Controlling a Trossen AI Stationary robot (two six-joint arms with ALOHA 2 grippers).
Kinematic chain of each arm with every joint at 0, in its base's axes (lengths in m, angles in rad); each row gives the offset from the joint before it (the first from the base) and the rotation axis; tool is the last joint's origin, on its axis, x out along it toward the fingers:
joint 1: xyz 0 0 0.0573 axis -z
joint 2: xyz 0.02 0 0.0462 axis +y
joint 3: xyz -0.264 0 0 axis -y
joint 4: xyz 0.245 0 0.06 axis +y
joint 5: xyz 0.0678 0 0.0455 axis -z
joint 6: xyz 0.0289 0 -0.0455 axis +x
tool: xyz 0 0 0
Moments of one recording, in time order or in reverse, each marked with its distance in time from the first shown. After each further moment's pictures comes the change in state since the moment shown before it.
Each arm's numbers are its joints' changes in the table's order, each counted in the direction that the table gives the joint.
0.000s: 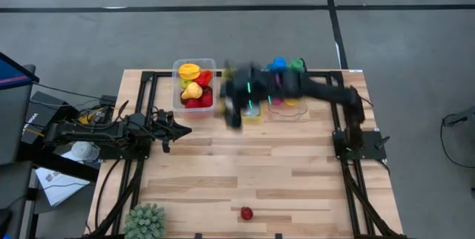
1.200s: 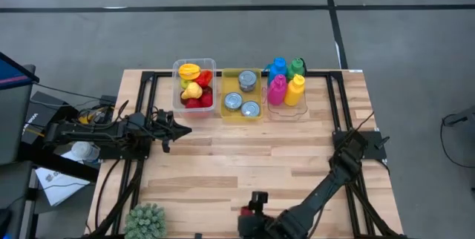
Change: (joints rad) left arm 0.000 0.000 0.000 -0.009 0.000 0.000; right arm -0.830 0.378 0.002 0.264 0.610 0.585
